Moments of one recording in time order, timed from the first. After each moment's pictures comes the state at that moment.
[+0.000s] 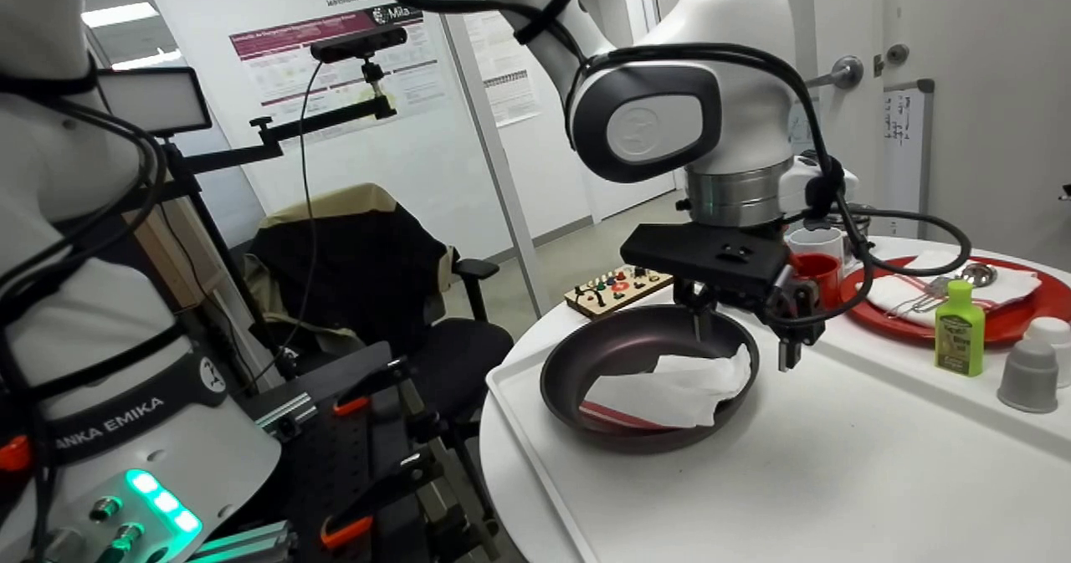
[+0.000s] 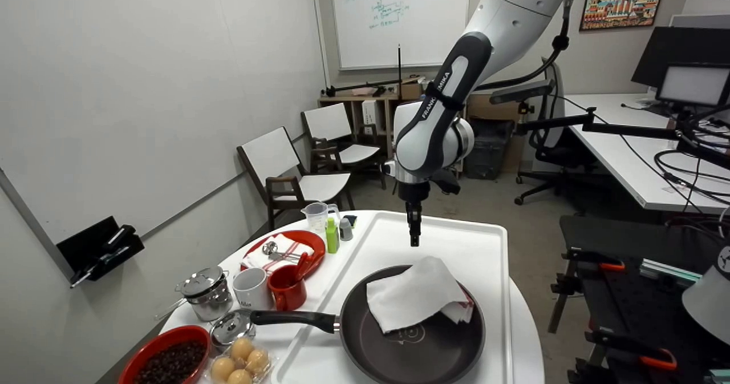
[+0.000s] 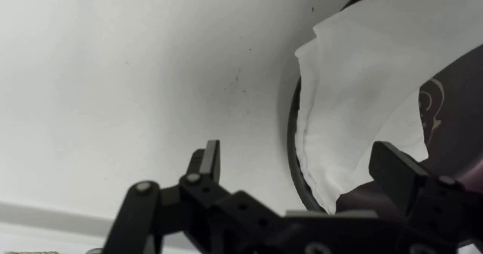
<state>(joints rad) -0.28 0.64 -0.01 -2.06 0.17 2.67 -0.71</state>
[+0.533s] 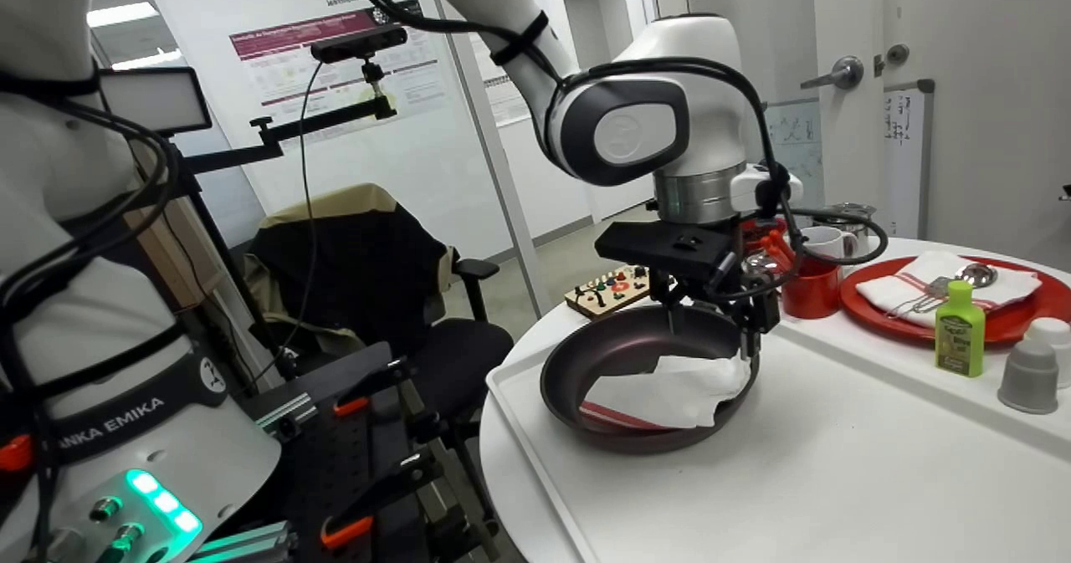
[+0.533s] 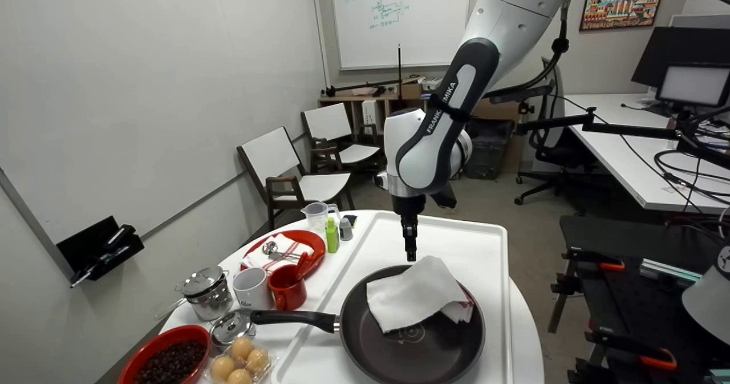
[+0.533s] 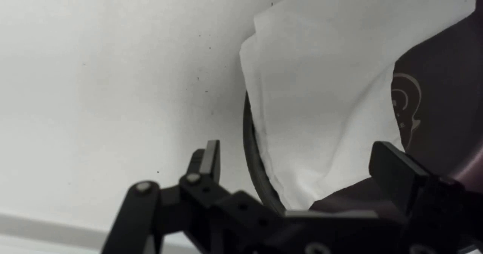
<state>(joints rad) -0.20 0.64 0.00 -2.10 0.05 2.69 -0.50</state>
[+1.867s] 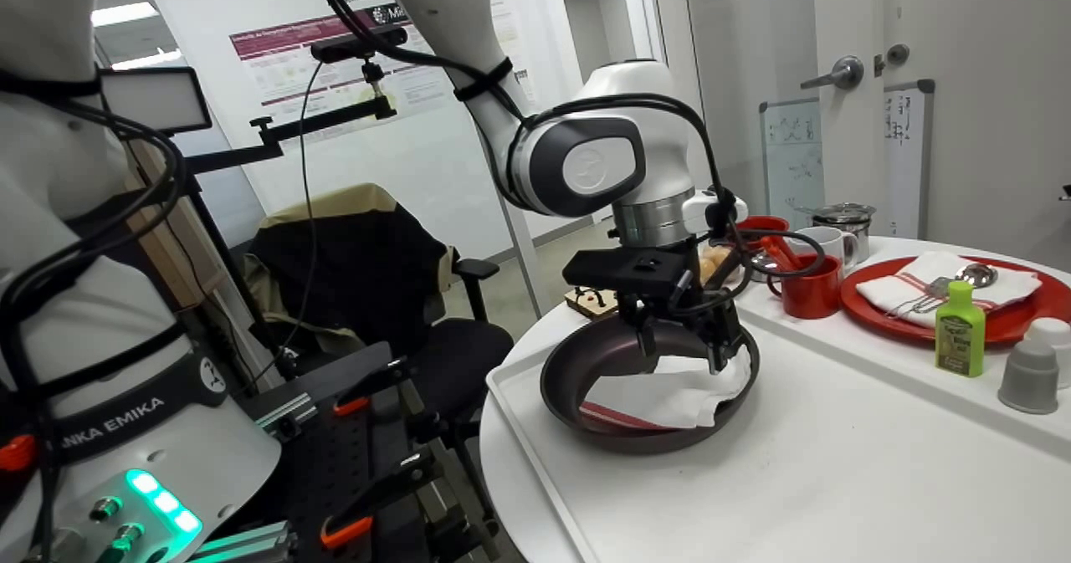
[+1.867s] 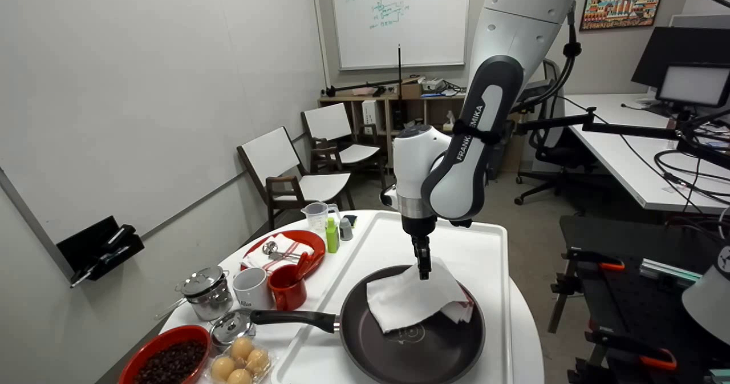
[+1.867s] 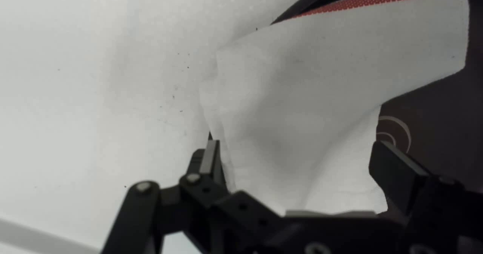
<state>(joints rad) -0.14 0.64 -0.02 -2.21 -0.12 2.83 -0.40</state>
